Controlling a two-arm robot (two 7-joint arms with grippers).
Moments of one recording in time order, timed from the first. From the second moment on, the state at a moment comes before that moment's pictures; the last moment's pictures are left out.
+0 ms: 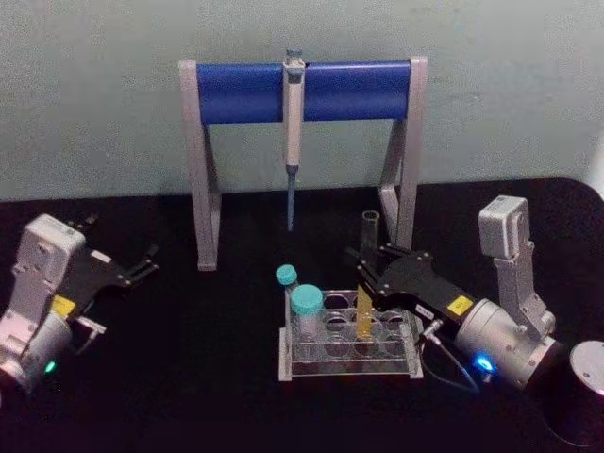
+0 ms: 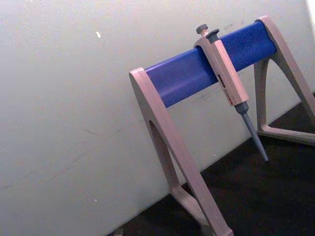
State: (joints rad) left arm -0.20 0.60 0.45 -1.41 -0.25 -0.12 0.03; right arm 0.22 0.36 -0.39 -1.38 0.44 -0.08 0.49
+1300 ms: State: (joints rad) left arm -0.20 0.60 0.45 -1.41 -0.25 -0.12 0.03; right arm 0.23 0.36 -0.40 -1.37 0.42 -0.06 0.48
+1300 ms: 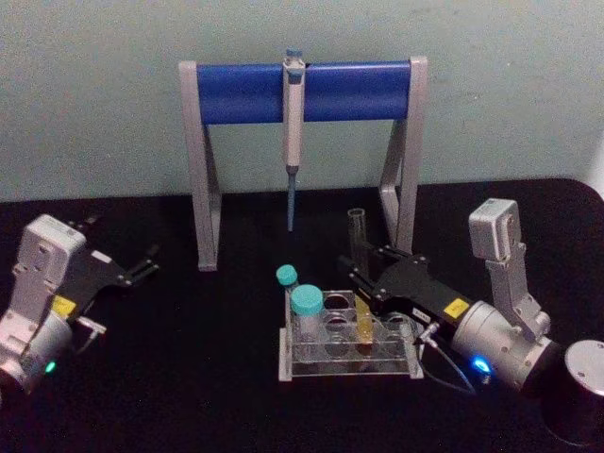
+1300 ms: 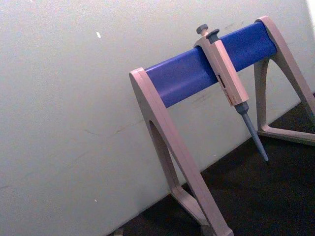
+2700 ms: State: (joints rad) left arm -0.20 0.60 0.45 -1.41 -0.25 -0.12 0.03; right arm 0.09 0.46 -0.34 -1.56 0.43 -0.04 0.45
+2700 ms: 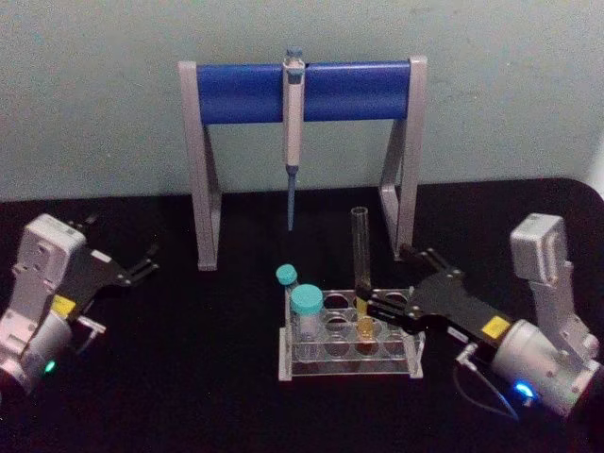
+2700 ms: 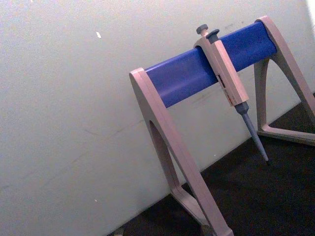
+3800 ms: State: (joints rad) left arm -0.20 0.60 0.45 -1.41 -0.25 -0.12 0.03; right arm -0.01 0.30 -0.20 -1.47 0.26 -0.10 0.14
